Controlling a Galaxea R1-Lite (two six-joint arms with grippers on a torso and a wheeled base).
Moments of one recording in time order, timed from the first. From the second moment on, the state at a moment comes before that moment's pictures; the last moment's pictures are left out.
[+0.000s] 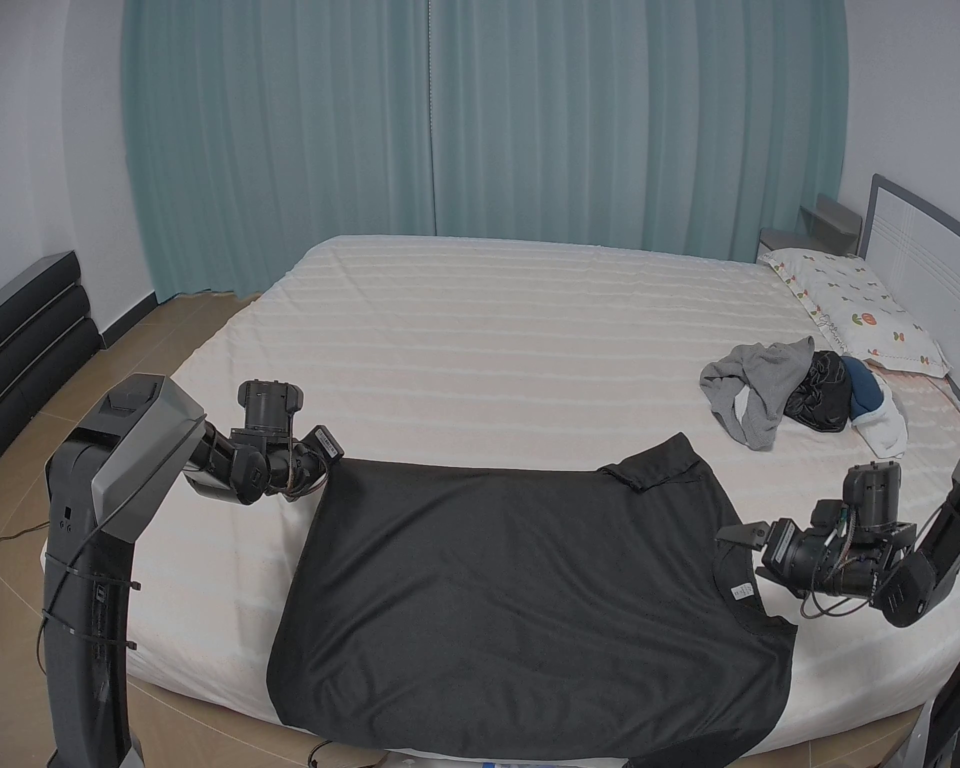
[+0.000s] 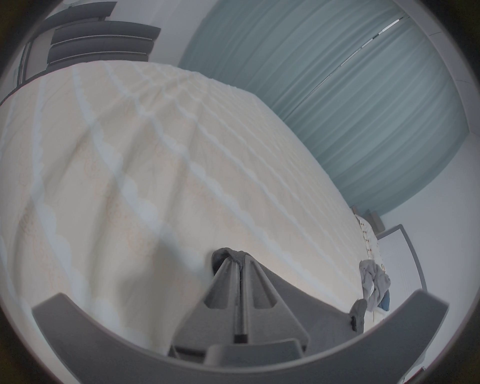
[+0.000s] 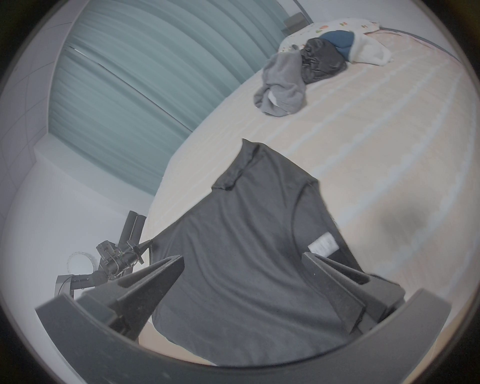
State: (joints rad) left arm -0.11 2.51 -1.50 -0.39 -0.09 -0.77; right arm 0.08 1.89 -0.31 -0.97 0.27 0.69
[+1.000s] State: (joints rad) left arm -0.10 2.53 -1.53 -0.54 -0.06 -0.94; right arm 0.20 2.45 -1.40 -0.41 0.13 0.80
